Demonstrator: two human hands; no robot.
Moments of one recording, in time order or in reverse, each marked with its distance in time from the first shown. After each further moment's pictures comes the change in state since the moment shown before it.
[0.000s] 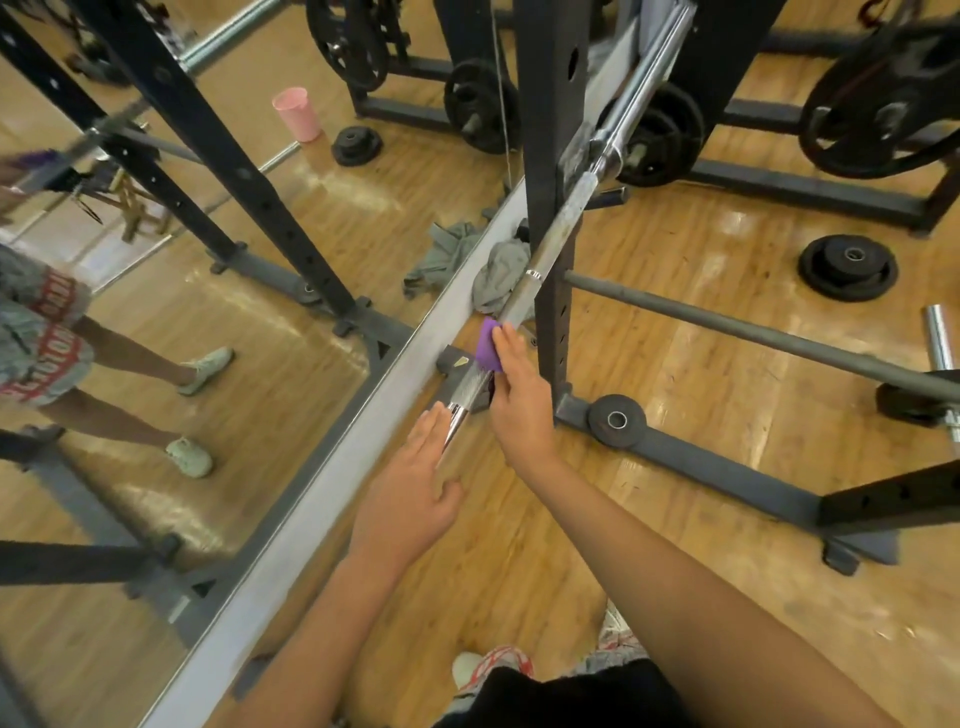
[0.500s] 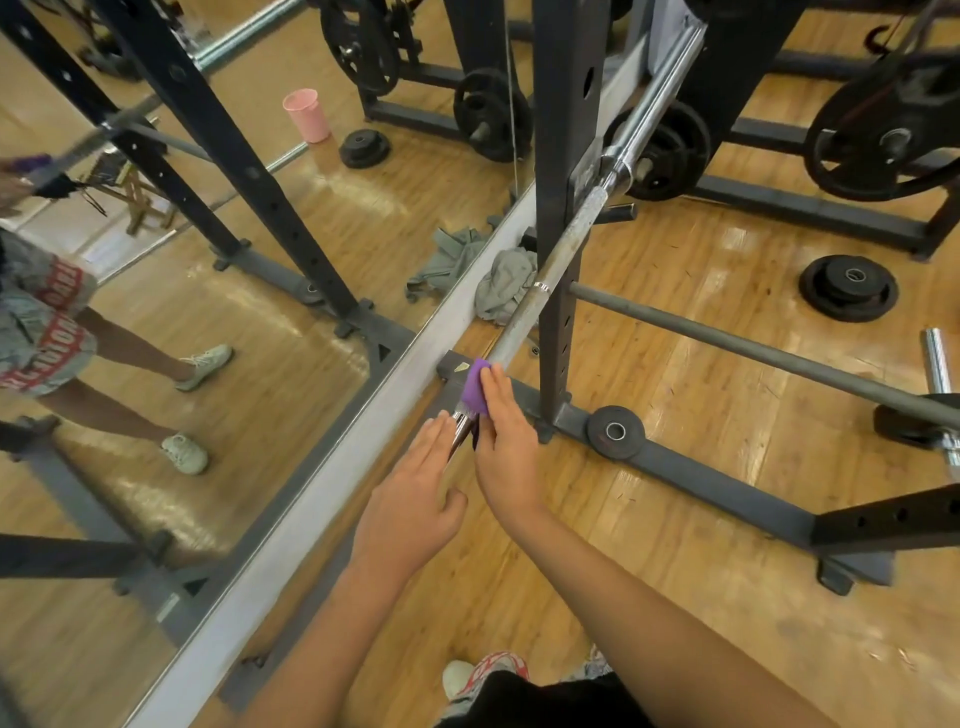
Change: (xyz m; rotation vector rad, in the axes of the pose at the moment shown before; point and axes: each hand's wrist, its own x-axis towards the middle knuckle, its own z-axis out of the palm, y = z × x) left_hand 0.000 -0.001 0.001 0.045 0.000 -0.012; right_hand -0.042 -0.006 0.018 0.065 -0.045 0.008
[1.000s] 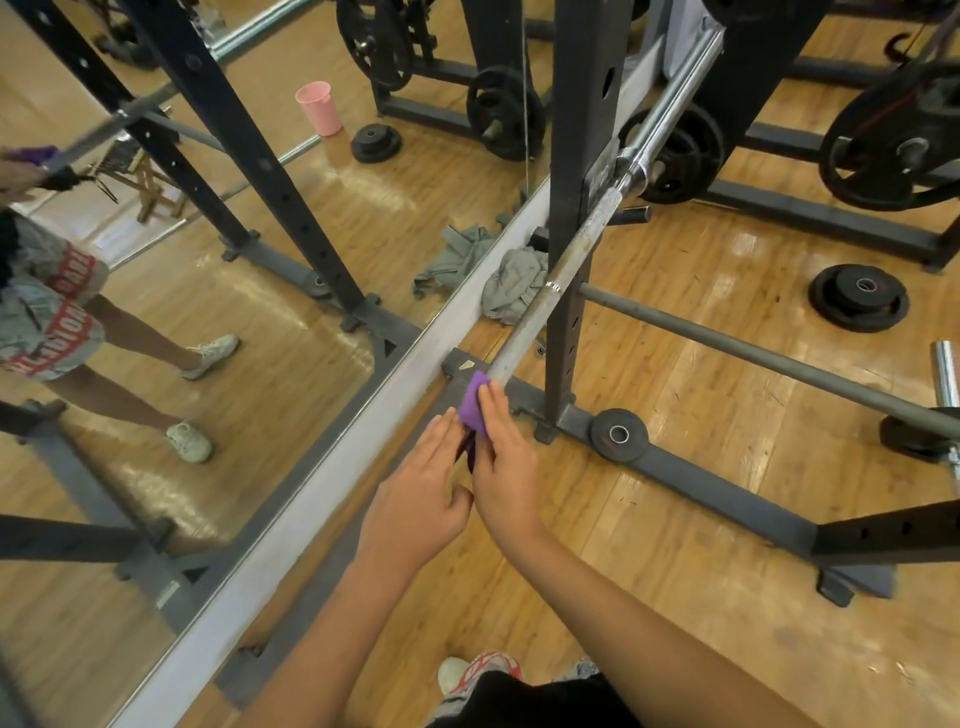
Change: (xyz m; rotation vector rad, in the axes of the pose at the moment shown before) left_hand 0.000 0.001 0.001 -0.006 0.015 -0.004; right_hand -0.023 -0.007 0.002 0.032 -0.015 -0.024
